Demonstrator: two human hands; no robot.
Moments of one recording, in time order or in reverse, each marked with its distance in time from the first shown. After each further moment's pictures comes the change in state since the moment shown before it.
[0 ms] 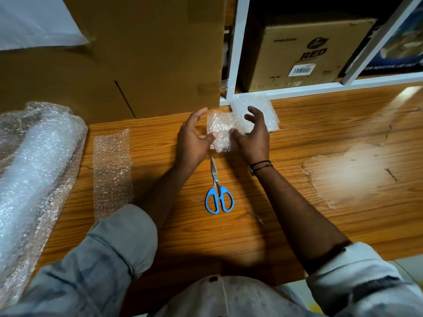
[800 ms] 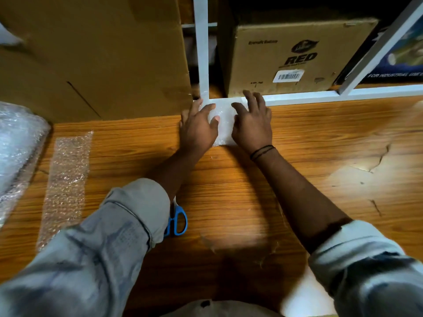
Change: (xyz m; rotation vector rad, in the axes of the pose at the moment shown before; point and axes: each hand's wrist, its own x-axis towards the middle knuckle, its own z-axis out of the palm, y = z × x) left_hand 0.085 0.017 0.135 0.590 0.016 0.004; right_hand 0.133 0.052 -0.060 -0.767 -0.142 -0.522
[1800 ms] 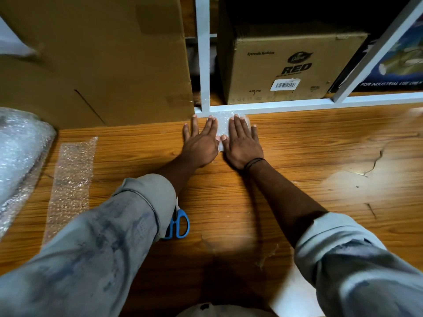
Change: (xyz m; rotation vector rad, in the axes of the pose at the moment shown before) left_hand -0.004 -0.020 0.013 0.377 -0.415 0.162; right_hand -0.023 0.001 0.029 -0.054 -0.469 0.039
